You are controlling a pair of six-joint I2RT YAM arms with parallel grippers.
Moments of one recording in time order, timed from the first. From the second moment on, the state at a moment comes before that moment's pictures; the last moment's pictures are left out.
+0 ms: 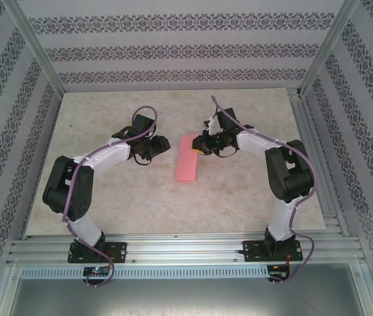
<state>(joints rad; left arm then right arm) -0.42 1.71 1.14 -0.38 0.24 -0.84 0.36 1.92 1.24 -0.31 -0.78 0.62</state>
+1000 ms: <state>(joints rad) -0.25 1.71 1.00 -0.31 0.30 -0.85 0.77 1.85 1.37 -0.74 0.08 0.17</state>
